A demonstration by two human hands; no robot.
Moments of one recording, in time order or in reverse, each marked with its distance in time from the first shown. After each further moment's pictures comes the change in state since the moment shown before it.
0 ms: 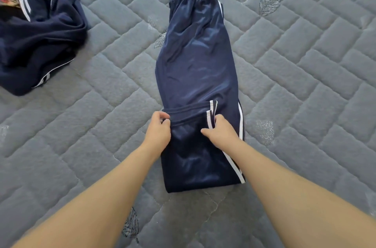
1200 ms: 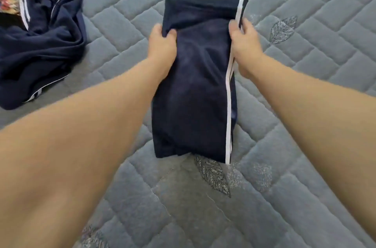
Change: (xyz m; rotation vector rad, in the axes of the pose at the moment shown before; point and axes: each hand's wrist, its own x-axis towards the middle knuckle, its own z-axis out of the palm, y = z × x) left_hand 0.134 0.252 -0.005 -0.179 0.262 0.350; right_hand 0.147 -0.167 -0.190 0.701 0.273 -0.434
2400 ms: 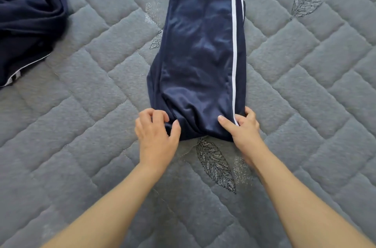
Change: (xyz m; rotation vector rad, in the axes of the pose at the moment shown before) left_hand -0.167 -0.167 -0.027 0.615 0.015 0.142; right_hand -0.145 0.165 -0.029 -0.489 -0.176 0.406
